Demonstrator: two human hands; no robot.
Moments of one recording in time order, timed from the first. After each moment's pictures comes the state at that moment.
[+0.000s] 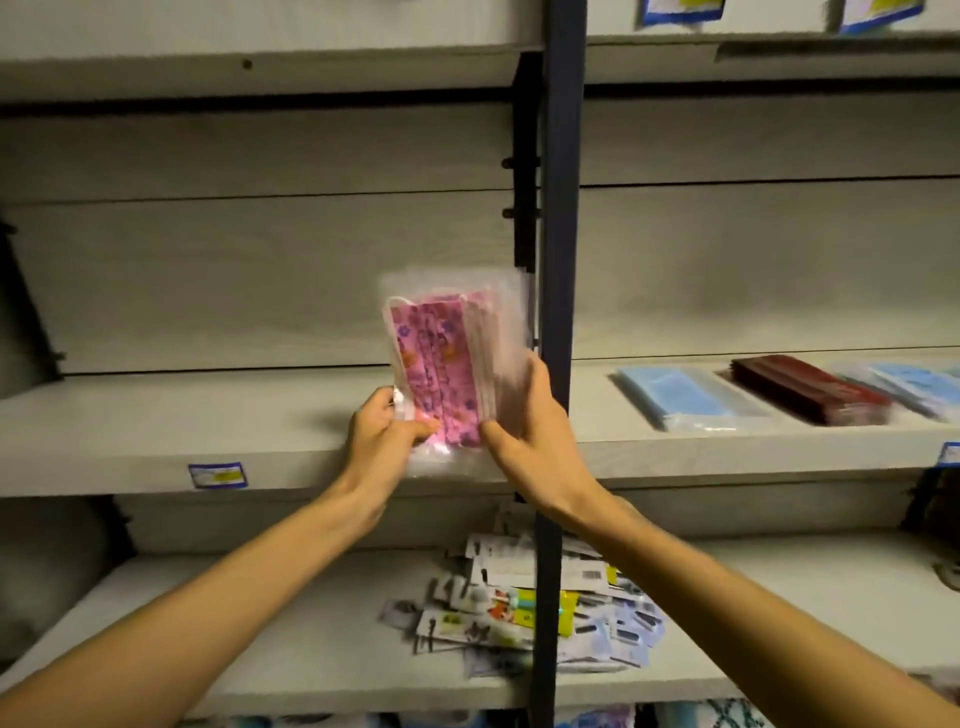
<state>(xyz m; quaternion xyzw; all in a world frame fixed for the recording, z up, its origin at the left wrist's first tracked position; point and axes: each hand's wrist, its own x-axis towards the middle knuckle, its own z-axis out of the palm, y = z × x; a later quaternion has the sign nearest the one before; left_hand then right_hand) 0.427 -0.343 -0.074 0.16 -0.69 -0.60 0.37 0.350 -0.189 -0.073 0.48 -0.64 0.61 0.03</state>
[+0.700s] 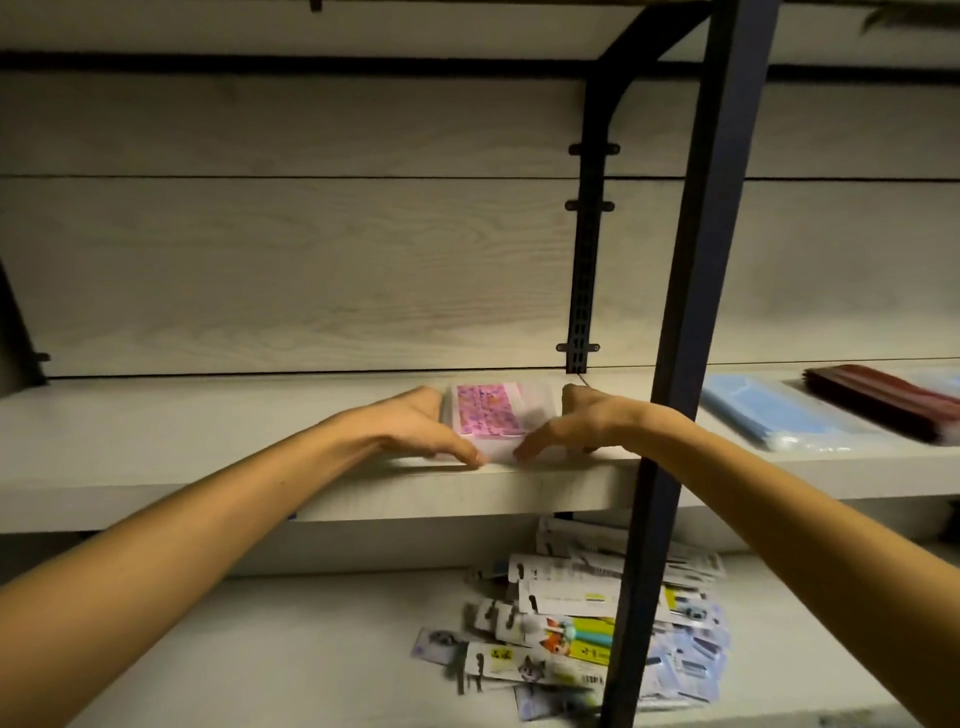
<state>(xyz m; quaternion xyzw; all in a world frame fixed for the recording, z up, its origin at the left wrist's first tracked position) 0.392 -0.477 -0.044 0.11 -0.93 -0.35 0.00 0.267 -0.290 -0.047 0.32 -0.89 0.25 -0.18</state>
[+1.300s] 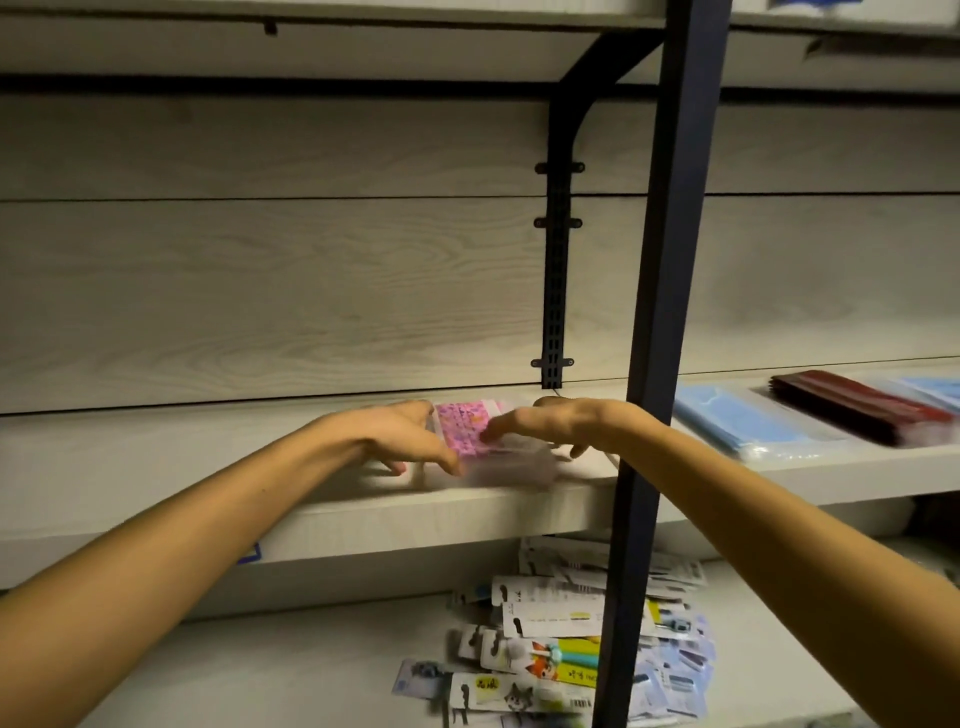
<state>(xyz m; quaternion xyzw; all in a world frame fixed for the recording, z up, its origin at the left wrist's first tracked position) 0.365 -0.484 -0.035 0.14 -0.93 -0.33 -0.04 0.255 -0.304 -0.036 0.30 -0.88 0.26 -0.24</state>
